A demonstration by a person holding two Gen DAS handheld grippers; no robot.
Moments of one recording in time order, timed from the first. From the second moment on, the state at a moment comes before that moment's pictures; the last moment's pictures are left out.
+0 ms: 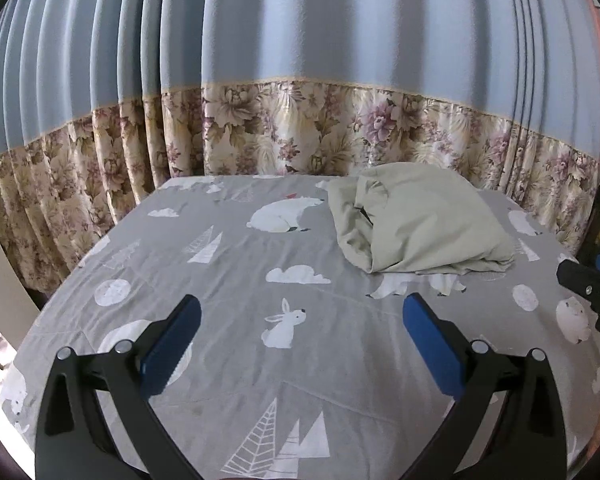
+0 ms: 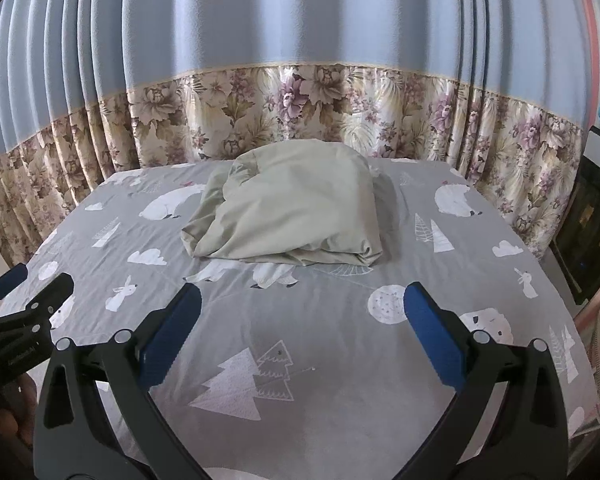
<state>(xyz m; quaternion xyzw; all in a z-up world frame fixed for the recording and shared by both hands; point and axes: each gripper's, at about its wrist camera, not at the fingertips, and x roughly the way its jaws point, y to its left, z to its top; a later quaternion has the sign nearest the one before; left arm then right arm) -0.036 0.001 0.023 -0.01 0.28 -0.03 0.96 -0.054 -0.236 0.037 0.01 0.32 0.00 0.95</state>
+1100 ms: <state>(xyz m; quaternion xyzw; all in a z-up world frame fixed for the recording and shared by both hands) -0.016 -0.011 -0.006 0.01 0.27 0.00 0.96 -0.043 -0.260 -0.015 0.03 0.26 0.05 0.96</state>
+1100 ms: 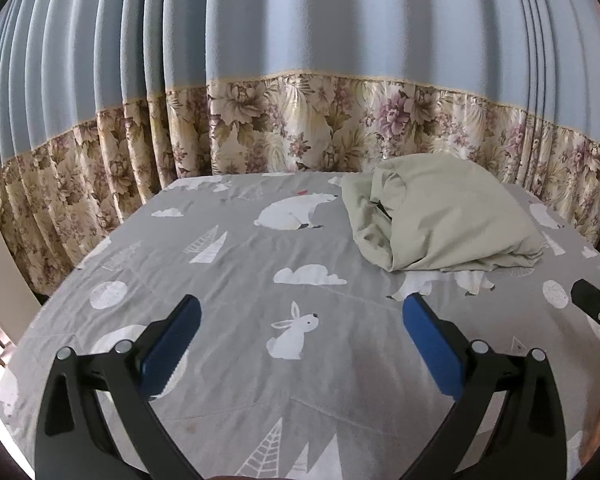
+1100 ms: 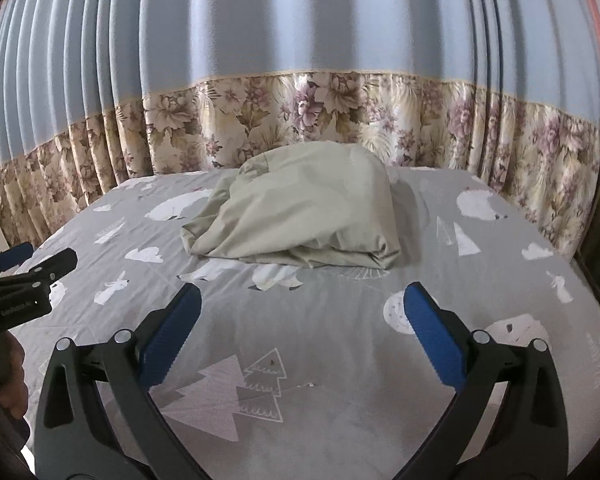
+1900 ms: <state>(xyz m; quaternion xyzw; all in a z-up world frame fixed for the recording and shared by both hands) -0.018 -0.019 -0.026 0.02 0.23 0.01 0.97 -0.039 -0.257 -0.017 0.01 0.25 0.04 0.97</state>
